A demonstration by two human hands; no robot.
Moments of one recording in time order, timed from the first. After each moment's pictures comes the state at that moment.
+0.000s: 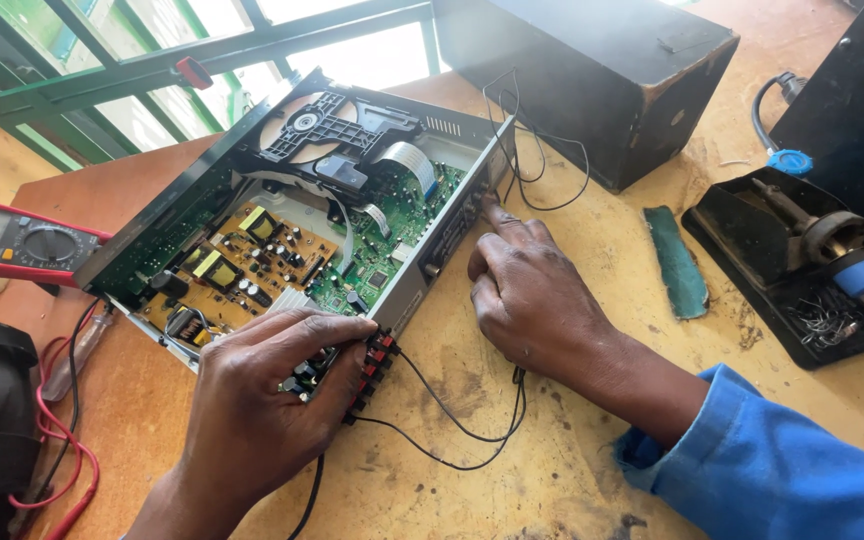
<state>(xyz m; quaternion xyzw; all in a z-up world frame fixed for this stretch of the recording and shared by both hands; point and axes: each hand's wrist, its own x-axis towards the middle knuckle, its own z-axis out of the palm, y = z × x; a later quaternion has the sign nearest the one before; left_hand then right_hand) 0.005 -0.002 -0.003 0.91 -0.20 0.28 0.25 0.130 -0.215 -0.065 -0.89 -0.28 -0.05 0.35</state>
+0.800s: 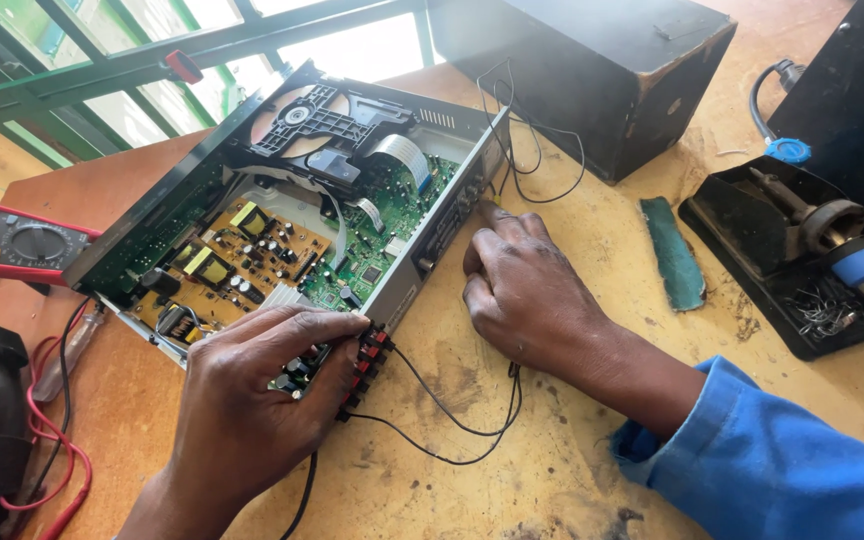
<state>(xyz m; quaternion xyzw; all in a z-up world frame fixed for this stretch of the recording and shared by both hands) 0.004 -0.002 -0.003 0.91 -0.20 0.27 0.25 0.134 -0.215 -0.073 -0.90 -0.29 -0.06 0.31</state>
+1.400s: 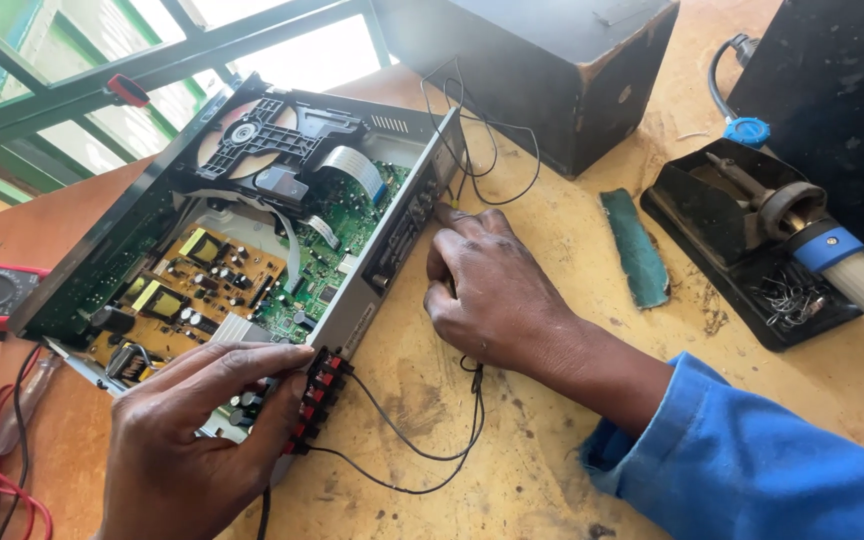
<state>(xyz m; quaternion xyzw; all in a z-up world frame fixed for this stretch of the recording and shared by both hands) 0.005 -0.011 -0.003 0.92 -0.16 0.26 0.25 0.144 -0.221 -0.071 -0.89 -0.27 -0.04 0.36</state>
